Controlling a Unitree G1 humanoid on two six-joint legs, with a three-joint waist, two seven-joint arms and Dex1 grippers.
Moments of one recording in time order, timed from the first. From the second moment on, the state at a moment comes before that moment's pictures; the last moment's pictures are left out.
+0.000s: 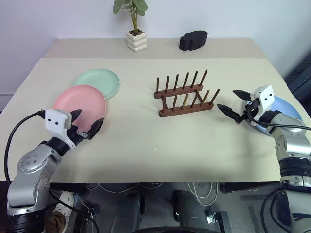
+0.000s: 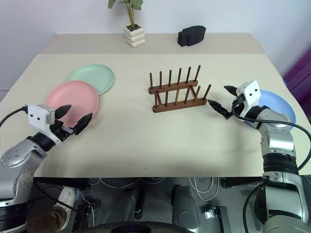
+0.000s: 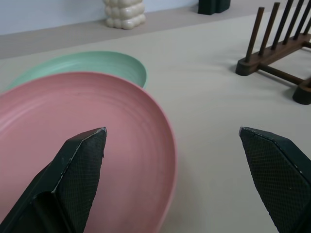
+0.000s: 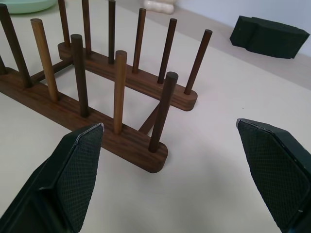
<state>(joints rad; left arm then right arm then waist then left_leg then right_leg) 0.02 0.55 0.34 -0.33 -0.46 0.39 -0.53 -0.48 -0.69 -0.21 0.48 0.30 -0.02 0.93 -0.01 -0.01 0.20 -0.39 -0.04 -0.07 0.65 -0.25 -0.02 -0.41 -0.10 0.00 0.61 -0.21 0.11</state>
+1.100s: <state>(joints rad) -0.40 0.55 -0.07 -0.01 -0.36 0.44 -0.82 -0.13 -0.61 -0.22 0.19 0.38 0.06 0.92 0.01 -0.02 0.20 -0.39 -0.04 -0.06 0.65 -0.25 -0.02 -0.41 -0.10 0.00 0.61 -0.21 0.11</state>
